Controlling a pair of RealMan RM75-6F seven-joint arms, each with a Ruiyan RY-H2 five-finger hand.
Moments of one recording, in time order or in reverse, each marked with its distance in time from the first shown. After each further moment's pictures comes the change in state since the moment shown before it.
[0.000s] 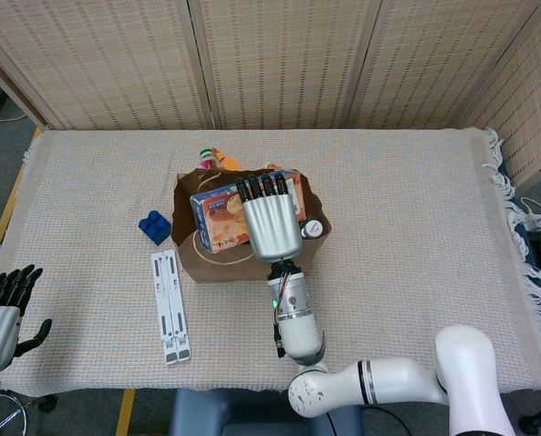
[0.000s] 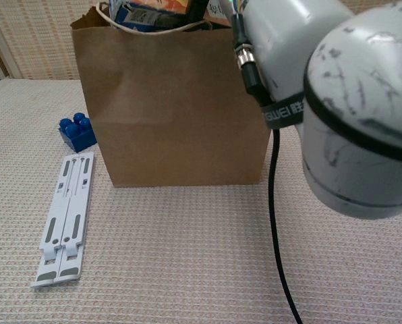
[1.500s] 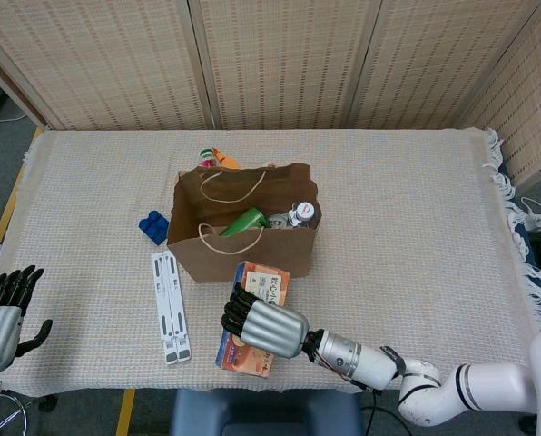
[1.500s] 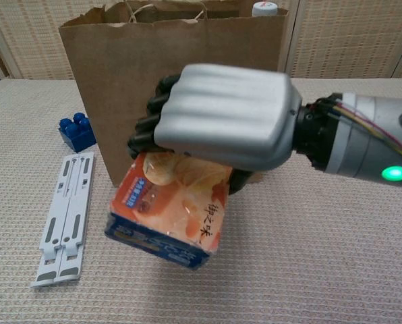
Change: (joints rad) left arm -0.001 0.004 -0.001 -0.017 -0.012 -0.007 0.025; right arm -0.188 0.467 -0.508 -0.099 -0.870 -0.501 0.432
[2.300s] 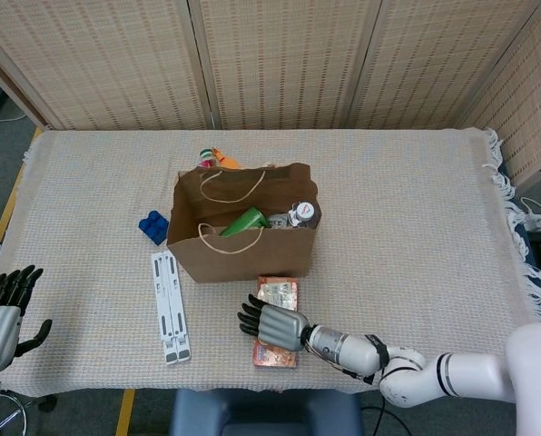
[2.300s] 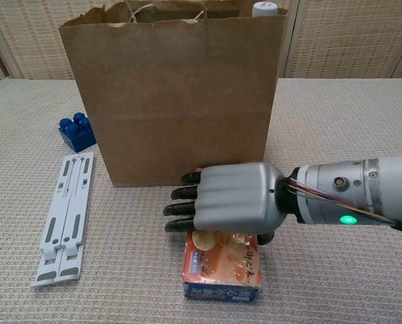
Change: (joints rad) left arm -0.002 0.005 0.000 0.000 0.000 -0.007 -0.015; right arm 0.043 -0.115 0.028 0.188 0.301 -0.479 -0.216
